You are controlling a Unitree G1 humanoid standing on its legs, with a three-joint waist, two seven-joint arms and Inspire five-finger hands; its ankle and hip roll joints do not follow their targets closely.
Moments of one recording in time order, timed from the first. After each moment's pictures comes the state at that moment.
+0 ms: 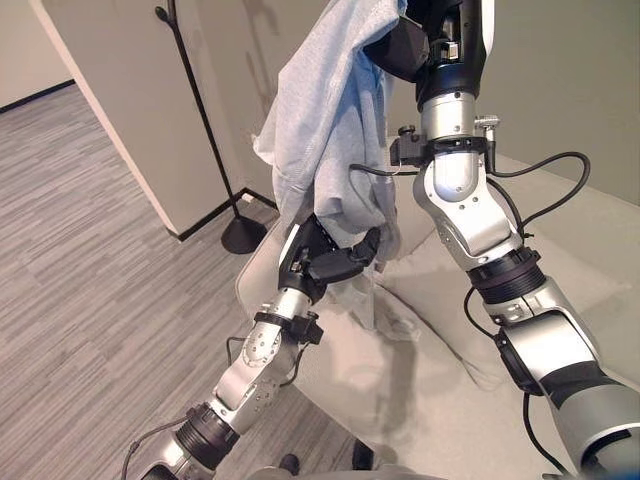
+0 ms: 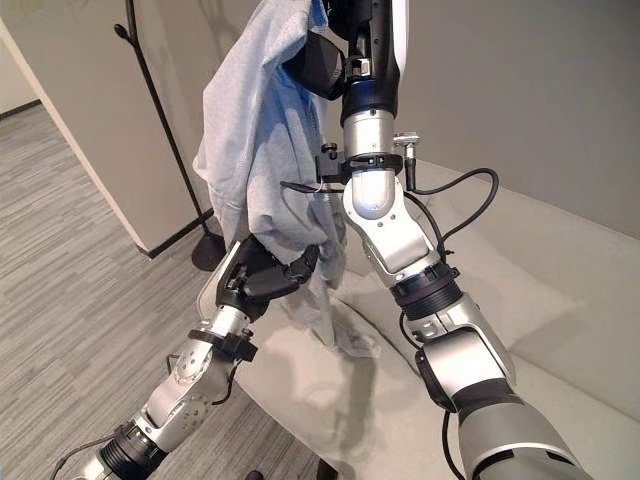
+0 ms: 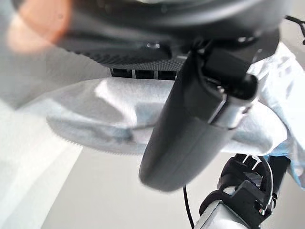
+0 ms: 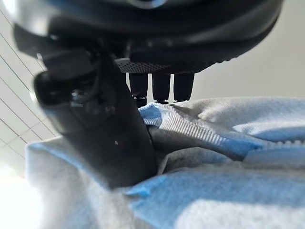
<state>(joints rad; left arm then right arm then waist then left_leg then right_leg) -0.20 0.28 -0.58 -0.07 -0.71 -0.25 0.20 -1.01 -0.44 0.41 0.21 0.29 -0.18 -0.51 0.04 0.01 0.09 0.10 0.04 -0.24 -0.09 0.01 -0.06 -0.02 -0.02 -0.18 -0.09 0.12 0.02</state>
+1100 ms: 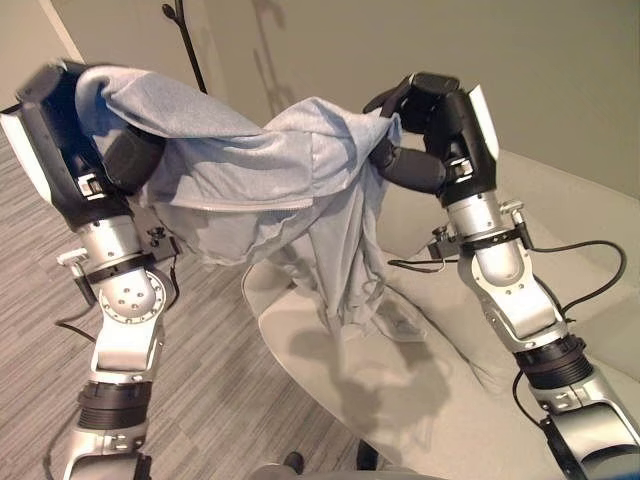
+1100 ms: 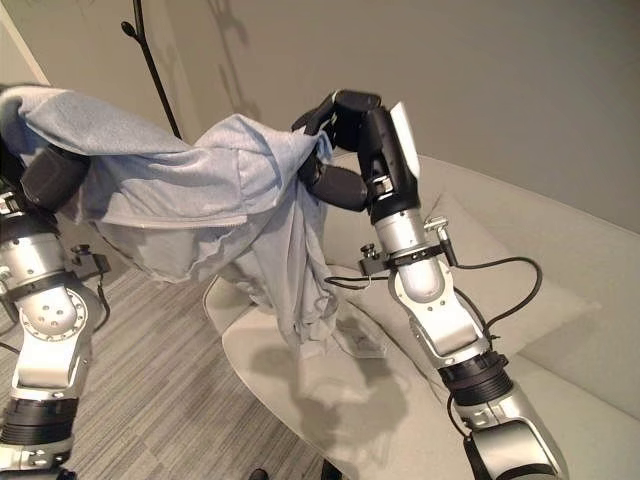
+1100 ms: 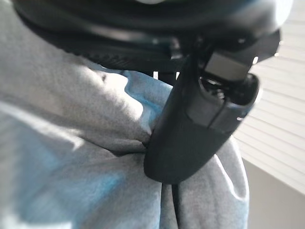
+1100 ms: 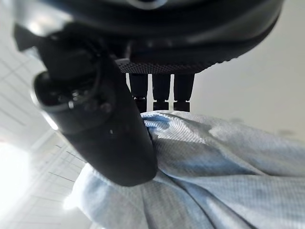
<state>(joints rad) -0.30 0.53 0.10 -0.21 -0.02 -0.26 0.58 -0.48 -0.56 0.31 -0.13 0.29 -0.20 -0.16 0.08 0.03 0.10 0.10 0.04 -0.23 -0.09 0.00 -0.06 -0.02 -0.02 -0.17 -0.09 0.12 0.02</state>
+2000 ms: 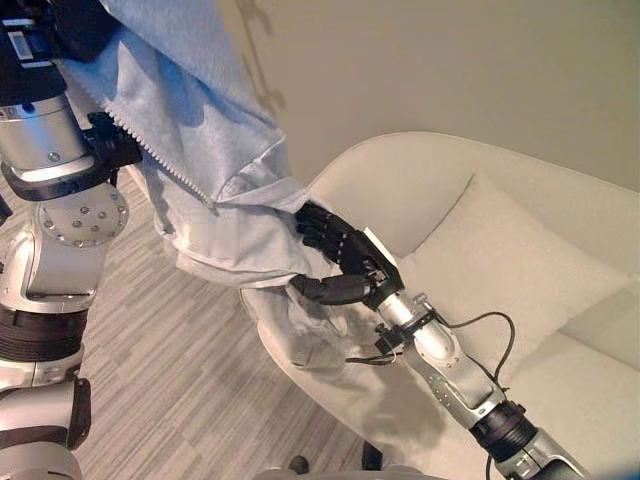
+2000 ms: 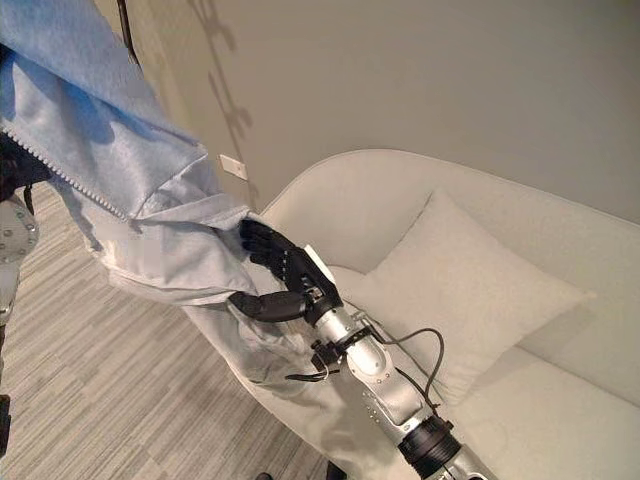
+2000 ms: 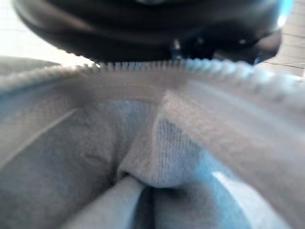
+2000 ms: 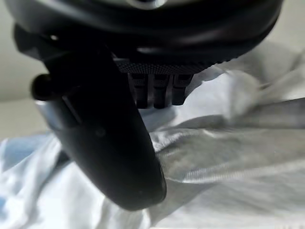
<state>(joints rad) -0.63 0.86 0.05 -0.21 0.32 -0.26 0.72 -0.18 -0.40 0.51 0.00 0.45 -0.20 0.01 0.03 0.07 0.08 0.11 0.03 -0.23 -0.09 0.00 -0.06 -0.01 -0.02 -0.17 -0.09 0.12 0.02</state>
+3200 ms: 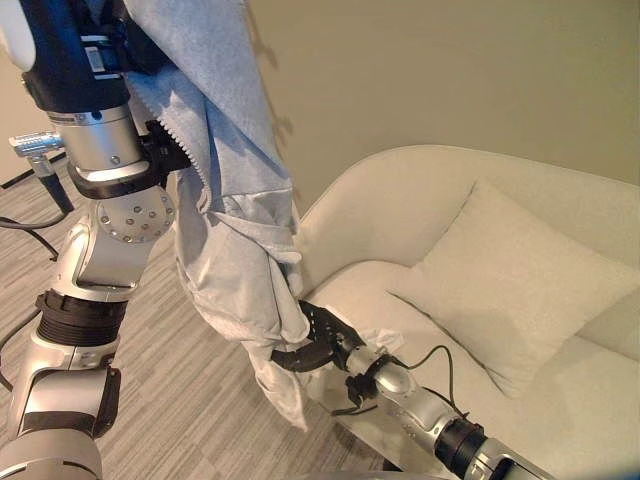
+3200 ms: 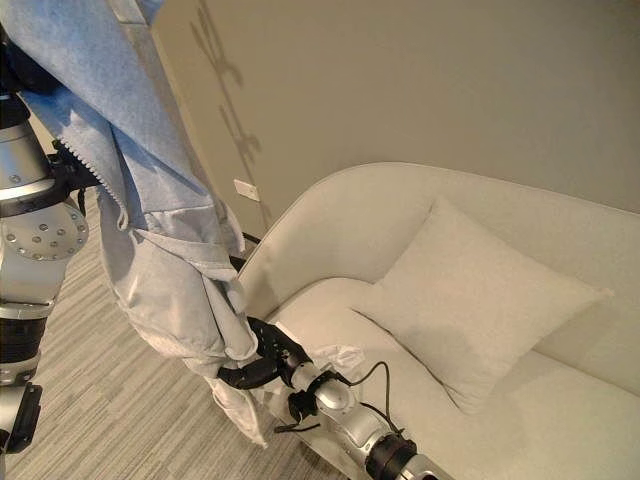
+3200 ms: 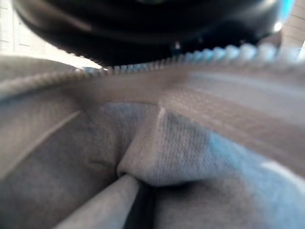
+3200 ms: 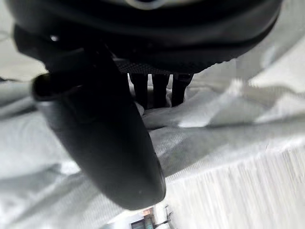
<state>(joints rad) -0.70 0.73 -0.11 -0.15 0.32 -0.28 0.75 -0.27 -0.23 0.79 0.47 0.36 -0.18 0.00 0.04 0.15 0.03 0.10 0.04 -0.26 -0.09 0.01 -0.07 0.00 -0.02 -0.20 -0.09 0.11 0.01</state>
